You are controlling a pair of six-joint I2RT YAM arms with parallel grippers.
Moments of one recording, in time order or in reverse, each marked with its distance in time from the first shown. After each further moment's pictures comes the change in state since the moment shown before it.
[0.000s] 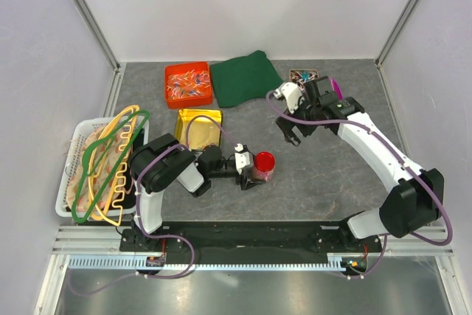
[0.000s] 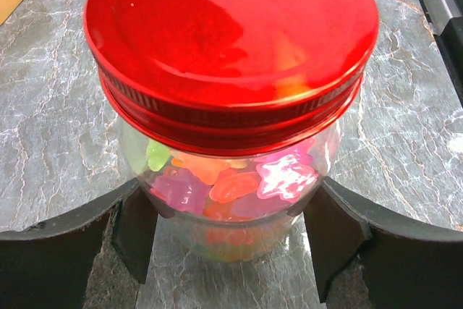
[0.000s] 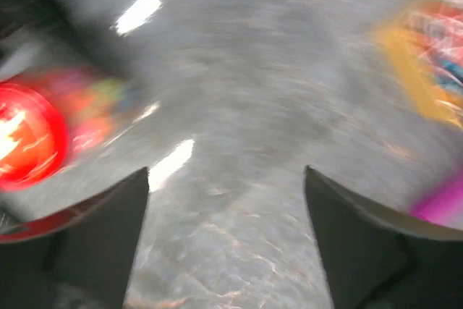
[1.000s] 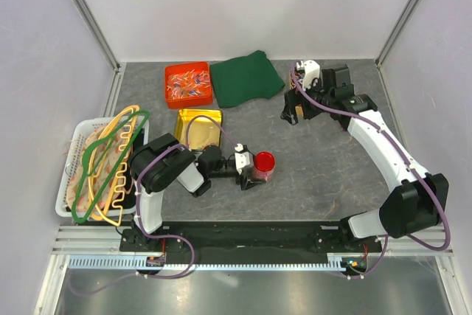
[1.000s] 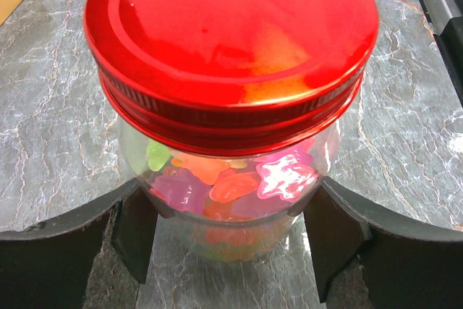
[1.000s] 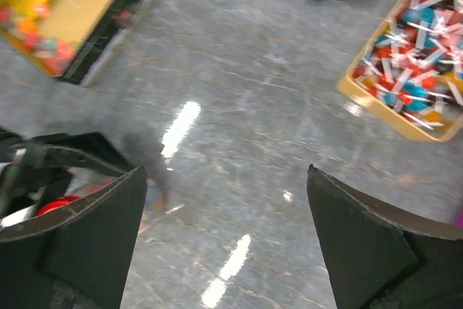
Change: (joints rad) left arm 0.000 0.000 0.000 0.000 0.000 0.000; right arm -0.131 -0.014 0.018 0.258 -0.042 0.350
